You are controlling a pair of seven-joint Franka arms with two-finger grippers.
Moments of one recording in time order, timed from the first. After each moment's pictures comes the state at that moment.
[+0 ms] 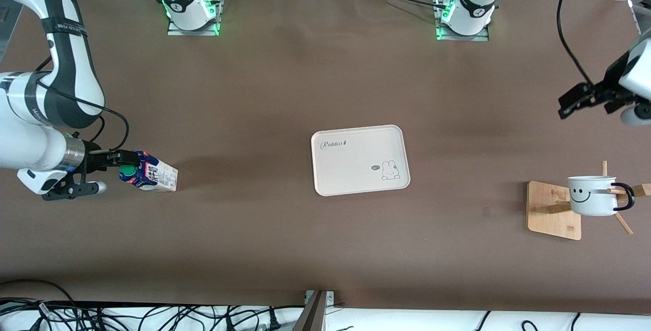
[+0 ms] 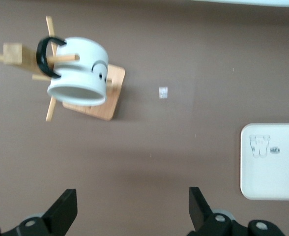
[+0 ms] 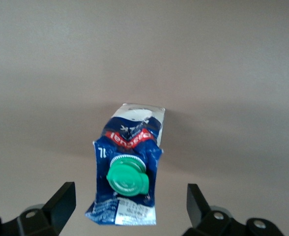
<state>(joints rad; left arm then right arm) 0.08 0.05 -0.09 -1.64 0.07 1.80 -0.14 -0.05 0.48 0.04 -1.53 0.02 1.89 -0.18</state>
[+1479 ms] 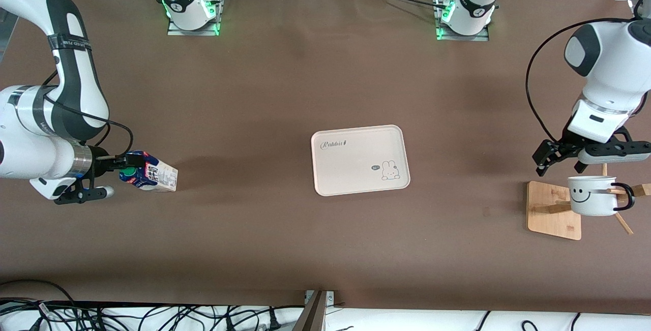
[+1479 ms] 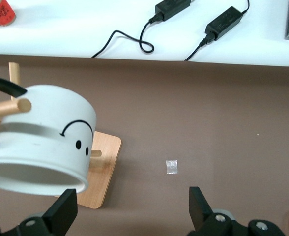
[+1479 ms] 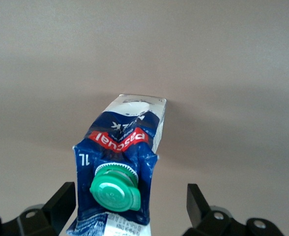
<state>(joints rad) 0.14 0.10 -0.08 -2.09 0.10 2.65 -0.11 -0.06 0.54 0.03 -1.50 0.03 1.85 -0.18</state>
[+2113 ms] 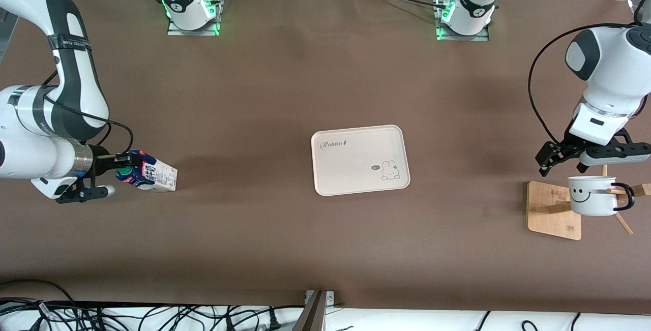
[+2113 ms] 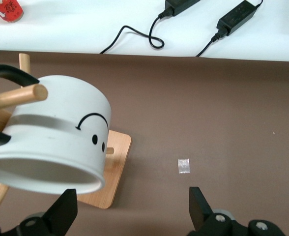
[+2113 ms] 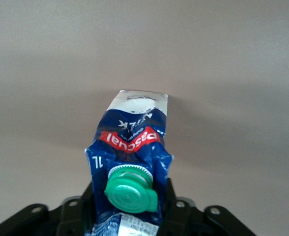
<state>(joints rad) 0.16 0.13 -0.07 -2.10 0.12 2.70 -0.11 -0.06 0.54 0.03 -1.50 0.04 1.83 -0.19</state>
